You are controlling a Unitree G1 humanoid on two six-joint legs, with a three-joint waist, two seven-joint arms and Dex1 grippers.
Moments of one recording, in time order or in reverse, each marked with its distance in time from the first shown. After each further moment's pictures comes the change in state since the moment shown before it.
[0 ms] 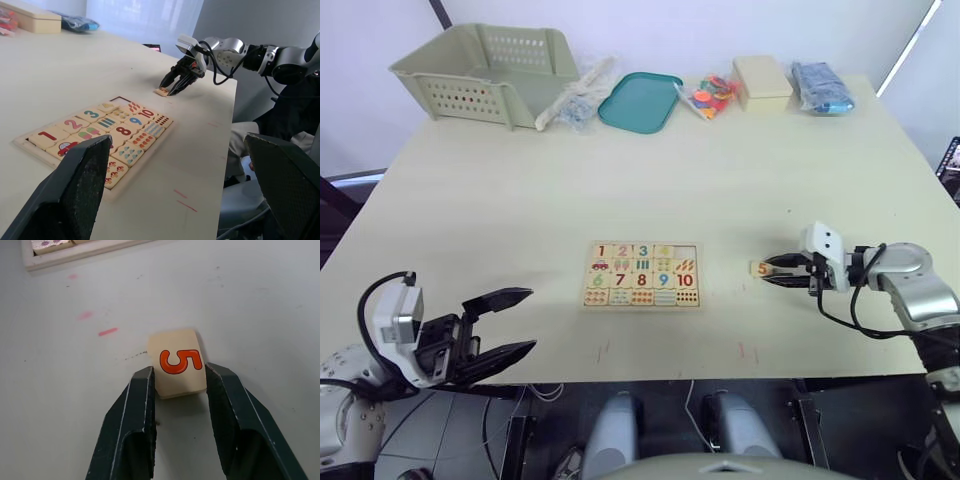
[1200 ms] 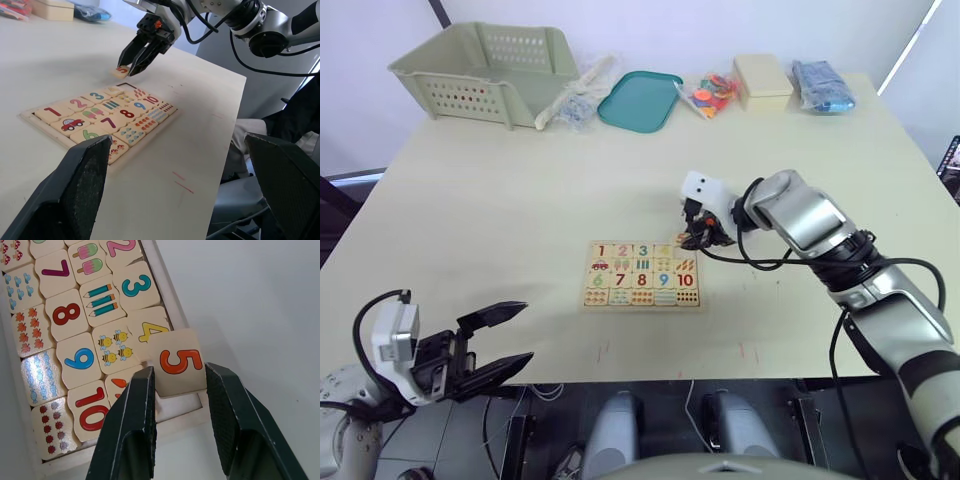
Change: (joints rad) left arm 0.082 -0.027 0.017 -0.003 0.009 -0.037 0.016; right arm -0.595 0.304 0.414 -0.097 -0.088 0.864 -0.207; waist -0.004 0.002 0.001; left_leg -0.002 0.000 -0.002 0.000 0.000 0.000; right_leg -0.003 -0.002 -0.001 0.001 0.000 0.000
